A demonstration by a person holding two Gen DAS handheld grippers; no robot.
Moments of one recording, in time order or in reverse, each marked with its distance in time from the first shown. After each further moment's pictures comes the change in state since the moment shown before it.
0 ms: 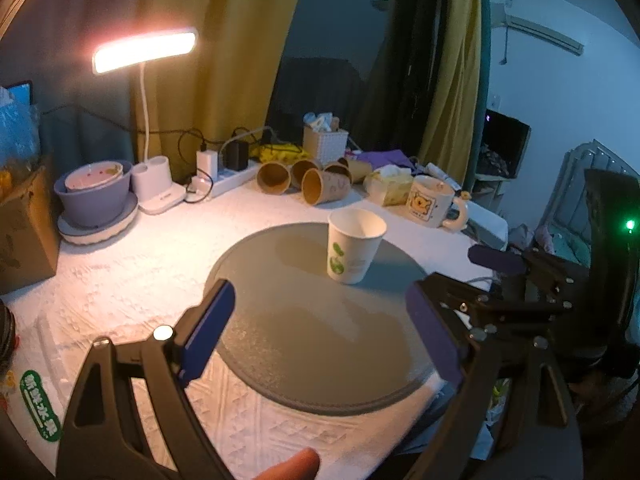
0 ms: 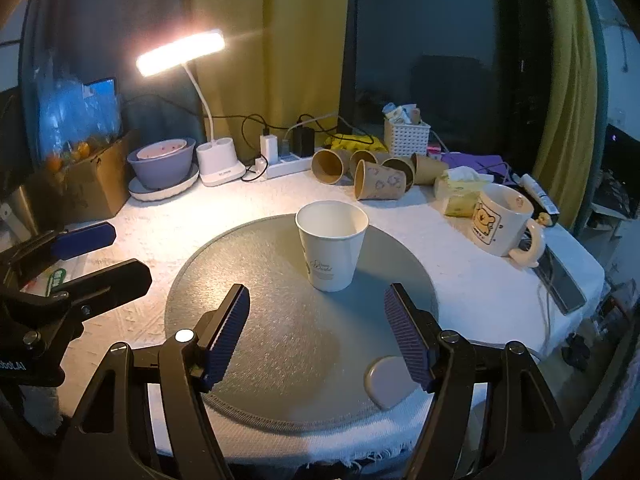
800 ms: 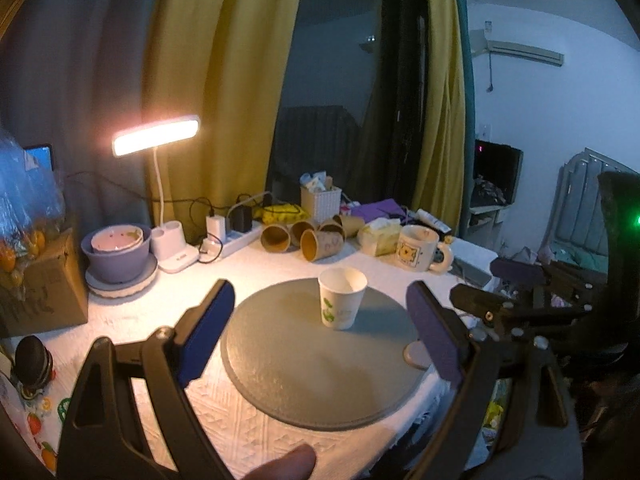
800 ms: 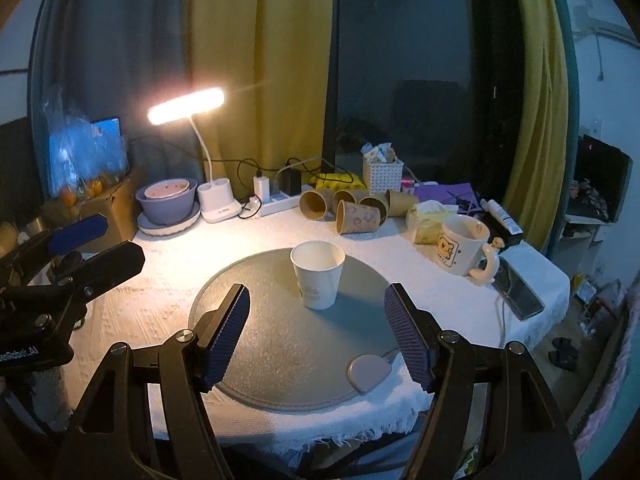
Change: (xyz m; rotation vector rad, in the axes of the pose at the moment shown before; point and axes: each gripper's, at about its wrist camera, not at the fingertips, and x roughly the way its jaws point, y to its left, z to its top) left arm -0.067 -0.026 0.023 0.059 -0.174 0.018; right arm -0.084 0.005 0.016 0.028 -0.103 -0.056
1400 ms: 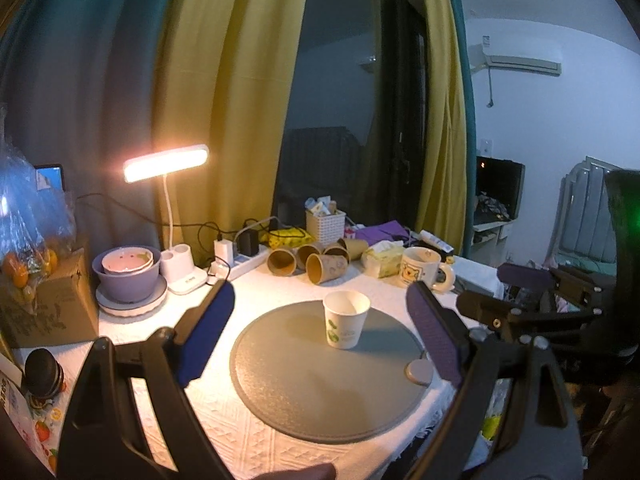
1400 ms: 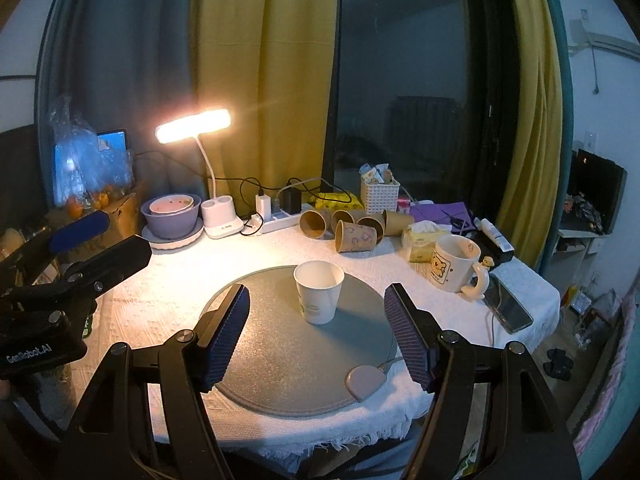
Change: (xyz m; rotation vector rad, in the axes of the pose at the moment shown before) left arm -0.018 -0.002 0.007 0.009 -0.077 0.024; right arm -0.023 0.006 0.008 -0.016 -0.049 -0.009
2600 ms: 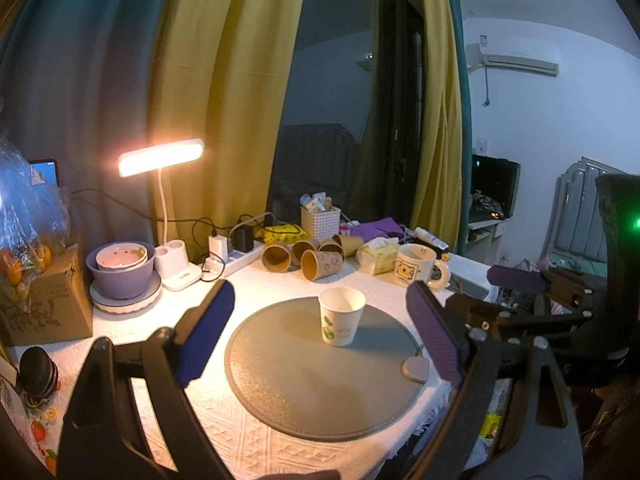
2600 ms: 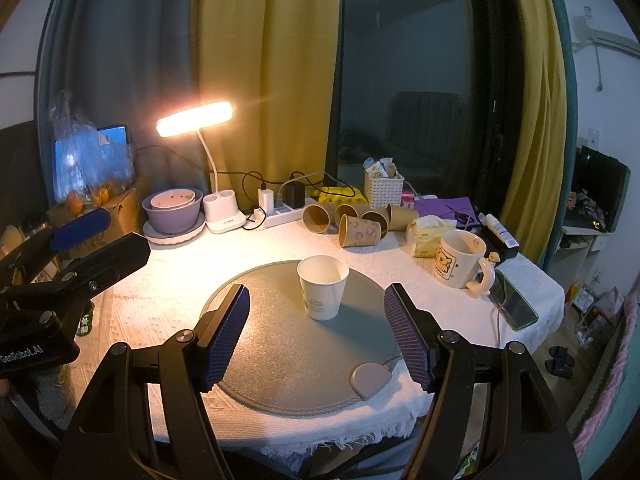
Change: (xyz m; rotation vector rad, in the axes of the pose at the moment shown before) left arm -0.004 -0.011 -0.004 -0.001 0.007 -0.011; right arm 0.004 0.003 -0.003 0.002 0.011 0.001
